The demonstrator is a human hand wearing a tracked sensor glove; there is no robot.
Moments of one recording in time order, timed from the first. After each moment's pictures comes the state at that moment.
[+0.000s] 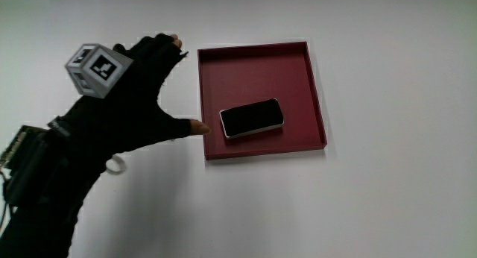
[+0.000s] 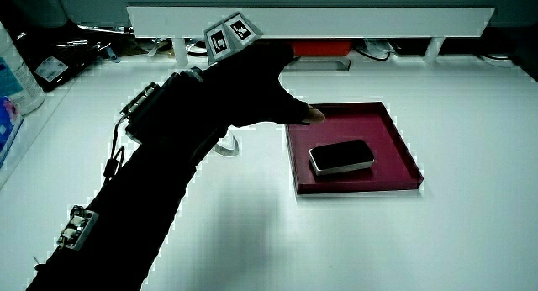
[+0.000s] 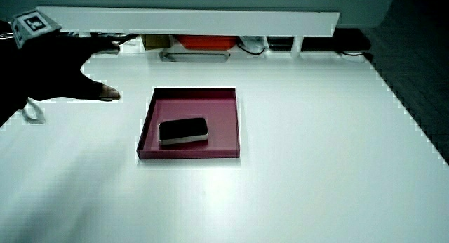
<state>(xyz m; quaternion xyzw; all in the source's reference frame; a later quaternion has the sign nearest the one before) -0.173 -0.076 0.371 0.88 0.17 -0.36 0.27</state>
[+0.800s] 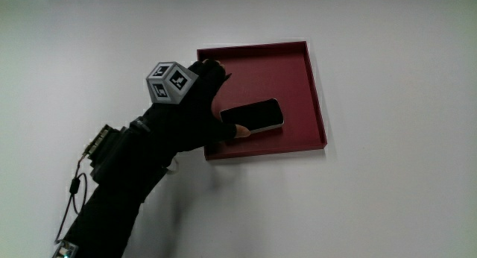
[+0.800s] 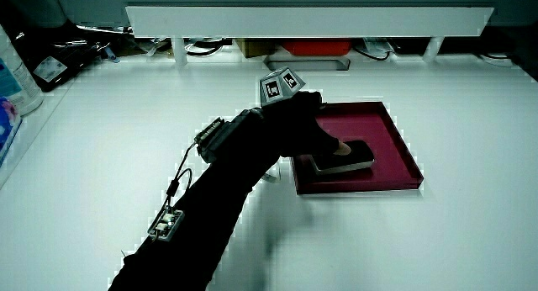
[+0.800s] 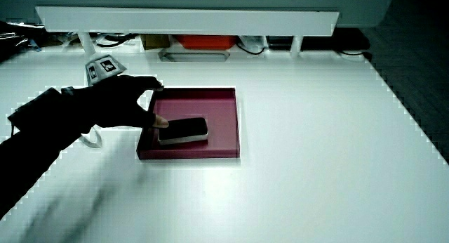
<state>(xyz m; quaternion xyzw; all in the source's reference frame) -0.110 -0.074 0.457 0.89 0.13 -0.30 0.33</state>
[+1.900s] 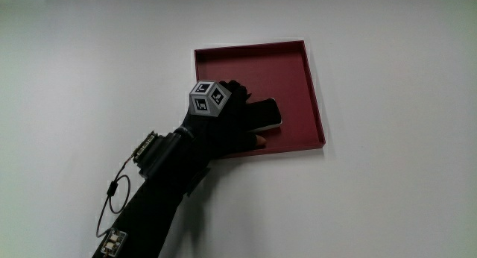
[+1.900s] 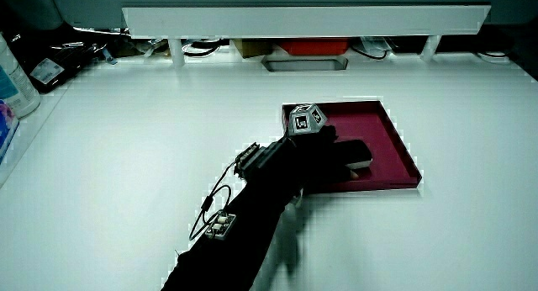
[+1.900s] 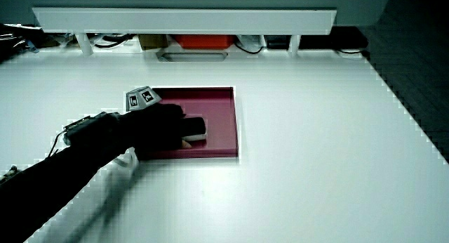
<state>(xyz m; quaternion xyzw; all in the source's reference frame) -0.065 -0.061 0.539 0.90 0.13 -0.23 0.35</state>
